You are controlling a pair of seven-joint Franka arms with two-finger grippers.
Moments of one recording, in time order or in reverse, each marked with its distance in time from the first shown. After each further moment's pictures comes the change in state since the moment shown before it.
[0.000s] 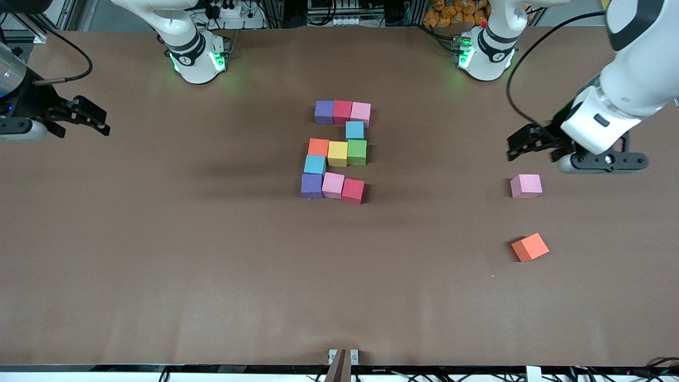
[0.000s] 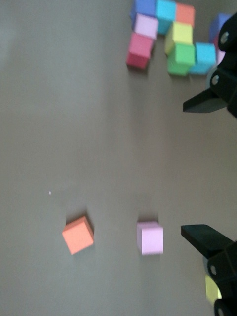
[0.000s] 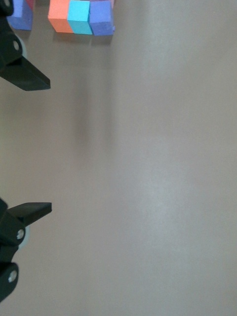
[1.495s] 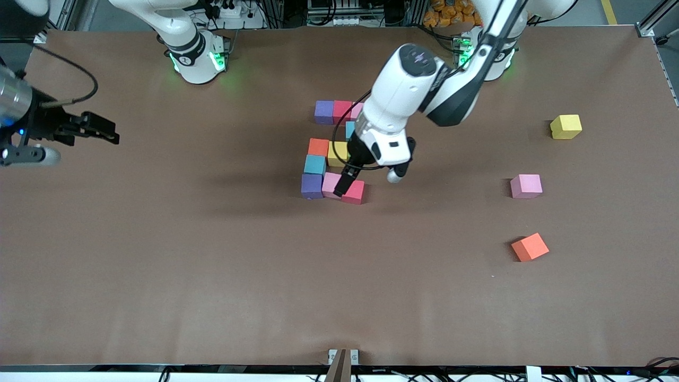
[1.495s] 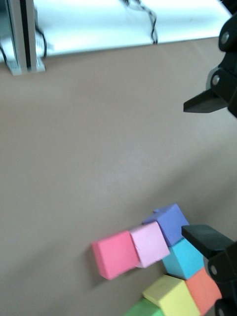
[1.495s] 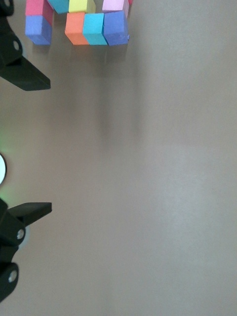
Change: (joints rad) left arm -0.605 0.267 0.113 -0.125 -0.164 0.860 -1.502; right arm 0.082 0.122 0.000 0.211 -0.017 -0.203 0.076
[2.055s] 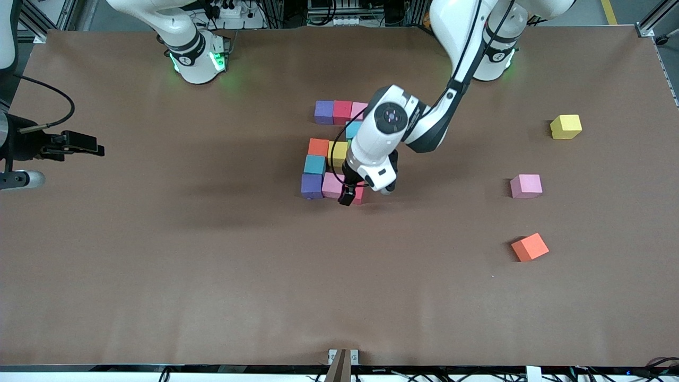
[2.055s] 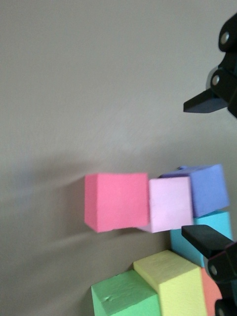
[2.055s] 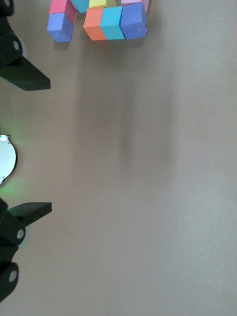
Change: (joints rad) left arm -0.046 0.206 -0.014 -0.003 -0.070 0.004 -0.288; right arm 0.119 0.170 -0.296 0.105 0.128 -0.081 -0.204
